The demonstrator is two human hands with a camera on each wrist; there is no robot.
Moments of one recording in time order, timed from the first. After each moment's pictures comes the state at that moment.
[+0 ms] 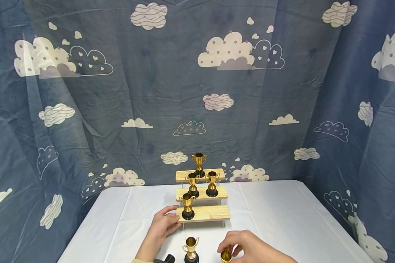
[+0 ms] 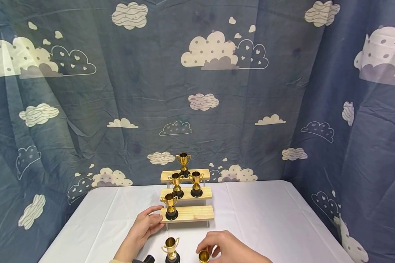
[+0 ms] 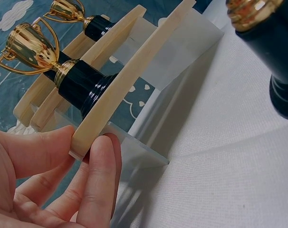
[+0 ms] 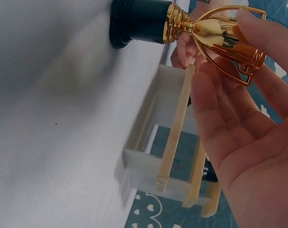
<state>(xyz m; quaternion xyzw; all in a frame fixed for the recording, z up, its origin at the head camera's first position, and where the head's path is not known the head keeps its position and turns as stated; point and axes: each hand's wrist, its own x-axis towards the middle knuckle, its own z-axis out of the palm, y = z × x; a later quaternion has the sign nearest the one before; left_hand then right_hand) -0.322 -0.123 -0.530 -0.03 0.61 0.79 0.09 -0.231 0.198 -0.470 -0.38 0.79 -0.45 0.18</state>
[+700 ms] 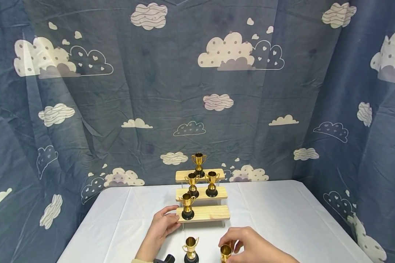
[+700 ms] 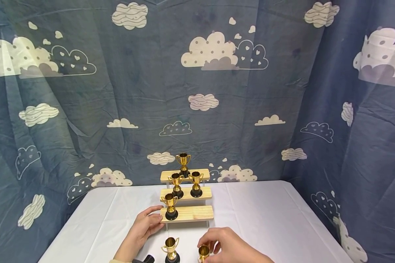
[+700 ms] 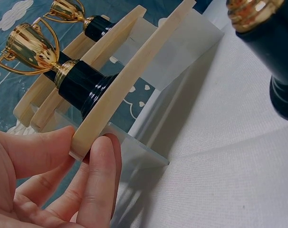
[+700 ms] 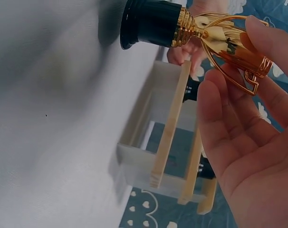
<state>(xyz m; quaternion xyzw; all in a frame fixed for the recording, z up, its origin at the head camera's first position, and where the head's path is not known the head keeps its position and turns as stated) -0.322 -0.122 -0.530 -0.02 0.61 0.79 0.08 -0.233 0.201 -0.465 -0.37 0.80 -0.45 0.15</state>
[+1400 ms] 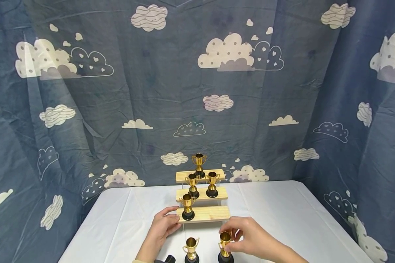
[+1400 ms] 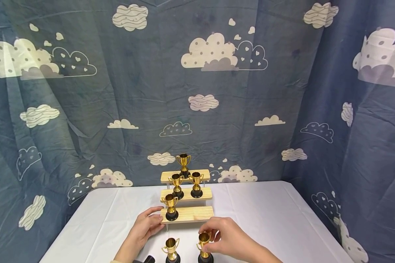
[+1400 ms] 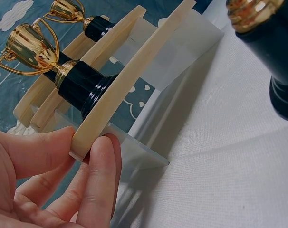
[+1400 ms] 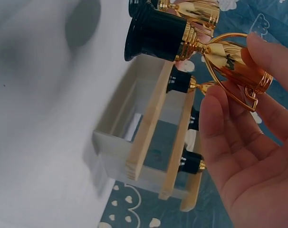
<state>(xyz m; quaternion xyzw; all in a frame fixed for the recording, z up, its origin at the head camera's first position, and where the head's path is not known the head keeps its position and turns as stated) -0.322 -0.122 -0.531 -0.03 0.61 0.79 0.09 -0.239 0.196 -0.448 -0.35 0.84 -0.41 0.04</state>
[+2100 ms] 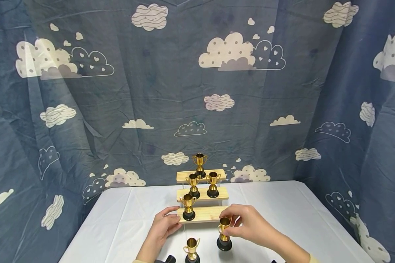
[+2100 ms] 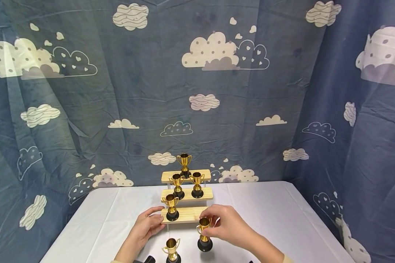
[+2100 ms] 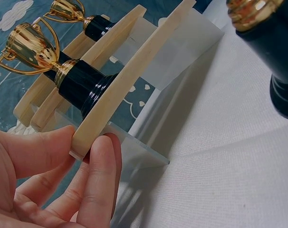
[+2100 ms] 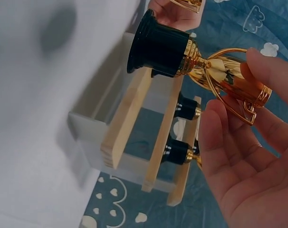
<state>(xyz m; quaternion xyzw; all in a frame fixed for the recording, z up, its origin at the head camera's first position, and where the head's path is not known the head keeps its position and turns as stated) -0.323 -0.123 -0.533 -0.03 0.61 0.79 0.09 -0.257 0.194 -0.431 -0.34 0.86 -0.39 -0.05</state>
